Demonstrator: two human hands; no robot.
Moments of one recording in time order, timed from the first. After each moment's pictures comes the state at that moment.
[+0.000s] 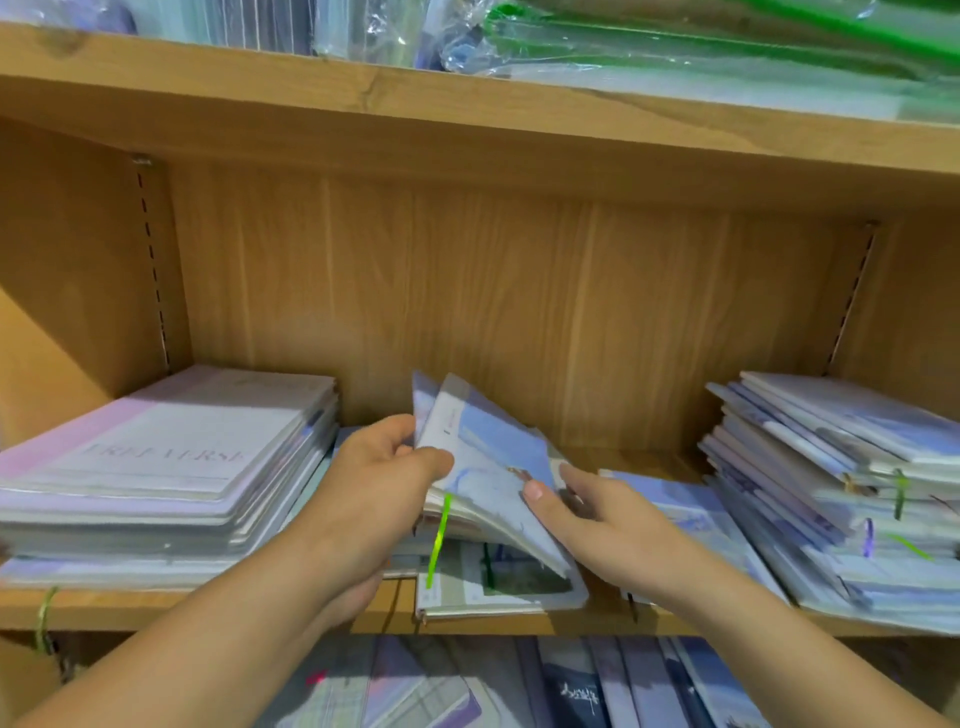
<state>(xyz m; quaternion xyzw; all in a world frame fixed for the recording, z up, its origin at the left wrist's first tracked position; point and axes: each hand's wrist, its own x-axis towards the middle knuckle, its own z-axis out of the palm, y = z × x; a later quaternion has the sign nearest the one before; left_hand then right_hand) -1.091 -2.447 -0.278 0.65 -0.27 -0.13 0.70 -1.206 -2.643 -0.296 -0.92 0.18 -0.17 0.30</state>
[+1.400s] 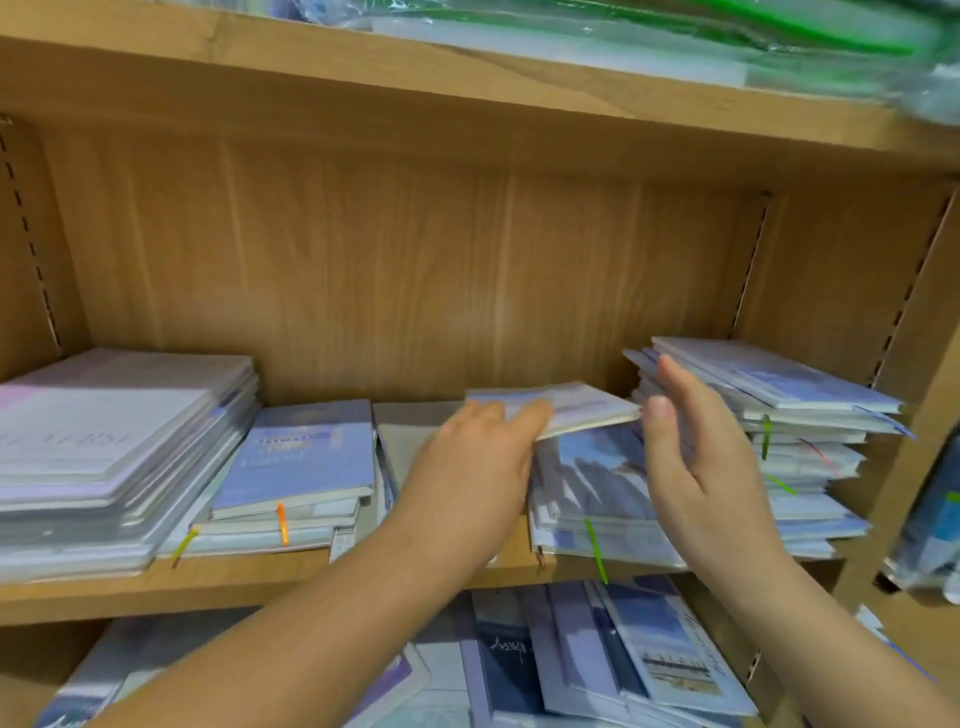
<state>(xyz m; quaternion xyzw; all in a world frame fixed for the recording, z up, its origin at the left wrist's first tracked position) -1.151 -2.552 -0.295 0.76 -0.53 0.26 0.27 -1.299 -2.704 -0.298 -0.81 0.16 -0.51 0.23</state>
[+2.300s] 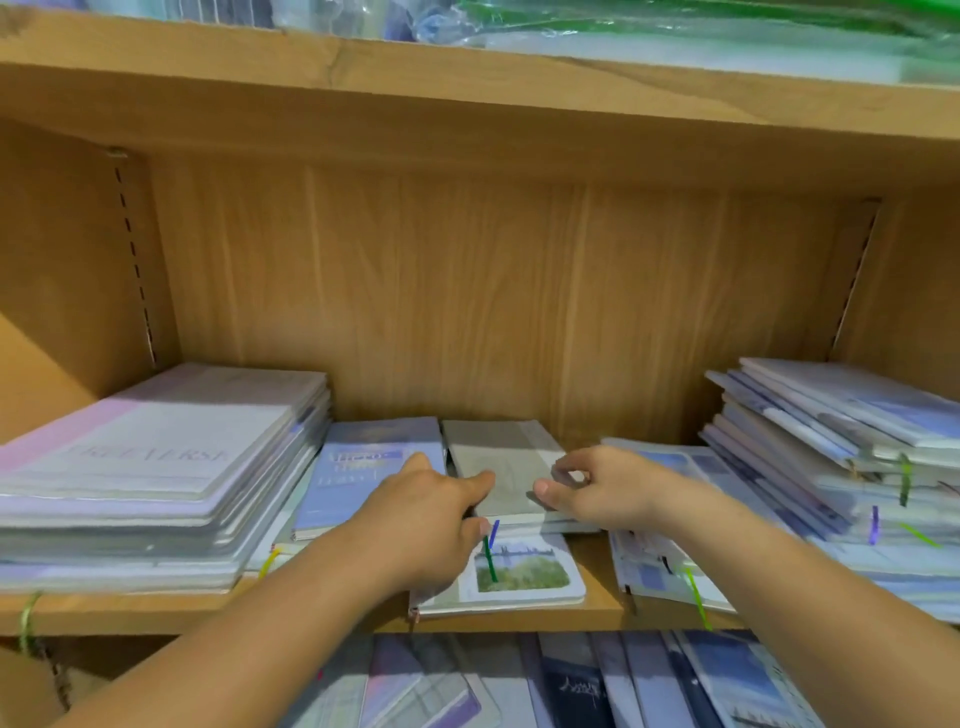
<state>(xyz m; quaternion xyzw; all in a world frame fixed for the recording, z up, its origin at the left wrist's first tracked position) -1.055 -2.488 -0.317 0.88 -0.47 0.03 0.08 -1.164 -2.697 -0.287 -0.95 0.26 -0.01 0.17</state>
